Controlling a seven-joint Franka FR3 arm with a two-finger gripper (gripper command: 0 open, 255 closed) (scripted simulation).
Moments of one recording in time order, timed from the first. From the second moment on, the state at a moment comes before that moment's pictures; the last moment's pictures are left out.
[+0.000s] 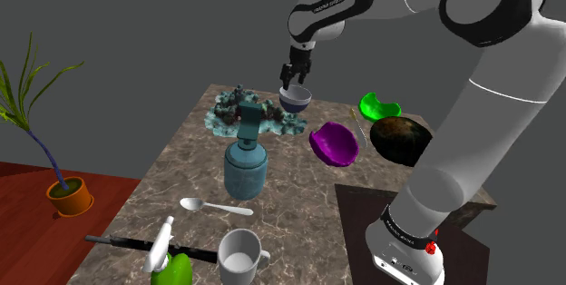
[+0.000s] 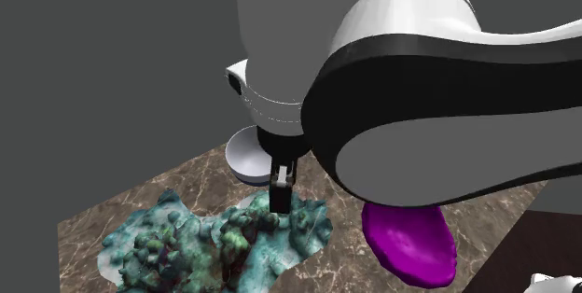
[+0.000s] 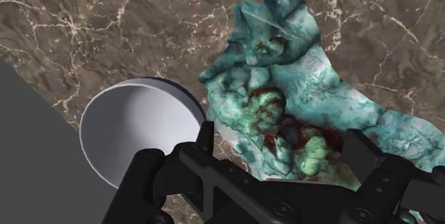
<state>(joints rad) -0.10 0.06 -0.11 -2.04 -0.01 2.15 -0.22</state>
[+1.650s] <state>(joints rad) -0.16 0.53 -0.12 -1.71 -0.02 2.25 -0.29</state>
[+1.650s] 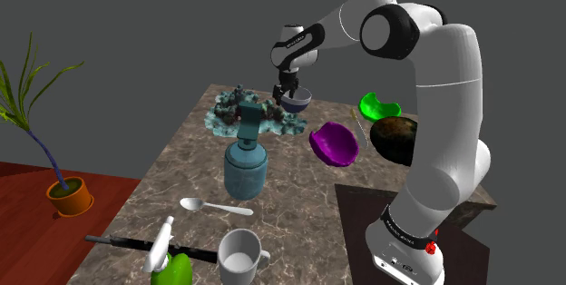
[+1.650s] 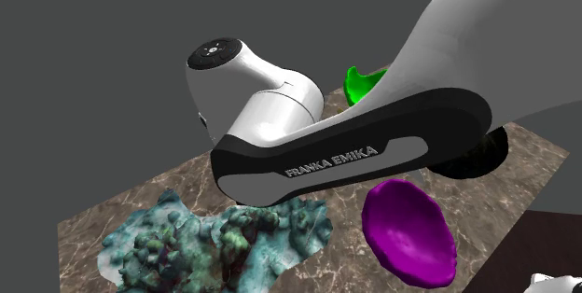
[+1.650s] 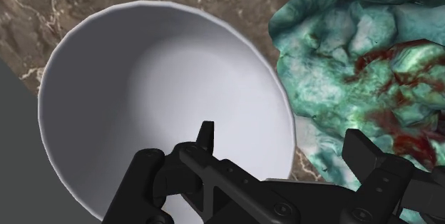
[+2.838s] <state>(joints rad) -0.15 0.49 -0.13 -1.69 -0.02 2.19 -0.30</state>
